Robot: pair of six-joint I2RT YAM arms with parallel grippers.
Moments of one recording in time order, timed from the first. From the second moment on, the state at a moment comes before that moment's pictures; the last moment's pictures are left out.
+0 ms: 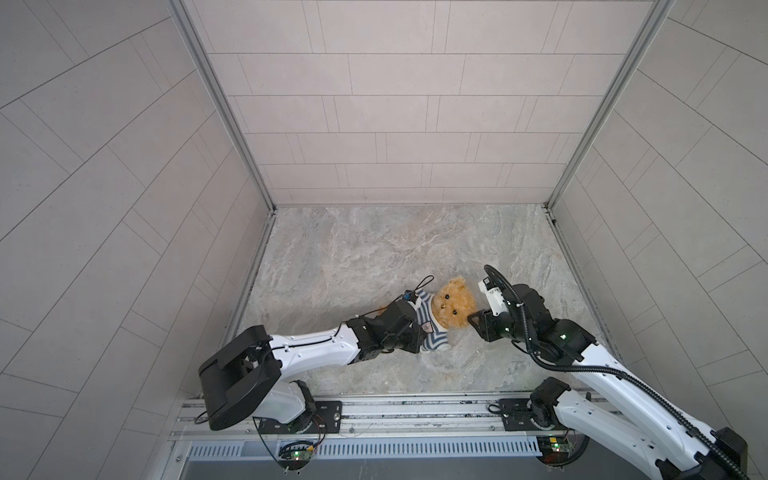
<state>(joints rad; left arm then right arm) -1.01 1.39 0.63 -0.04 0.07 -0.70 0.55 0.77 0.65 -0.64 -0.12 0.37</state>
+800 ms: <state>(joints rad) -1.04 1.47 0.49 0.25 0.05 -0.82 0.54 1.08 0.88 -0.57 -0.21 0.42</state>
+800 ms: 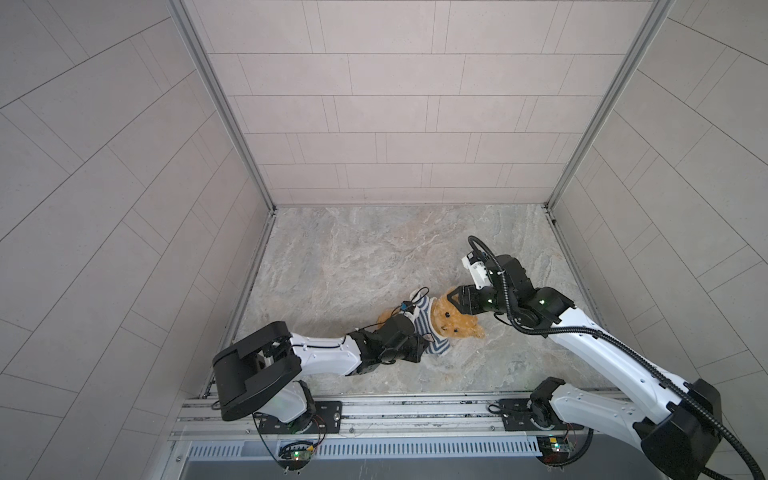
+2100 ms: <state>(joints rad) -0.99 0.75 0.51 -0.19 0.05 -0.59 0.61 1.05 1.08 -0.69 -0.36 -0.19</state>
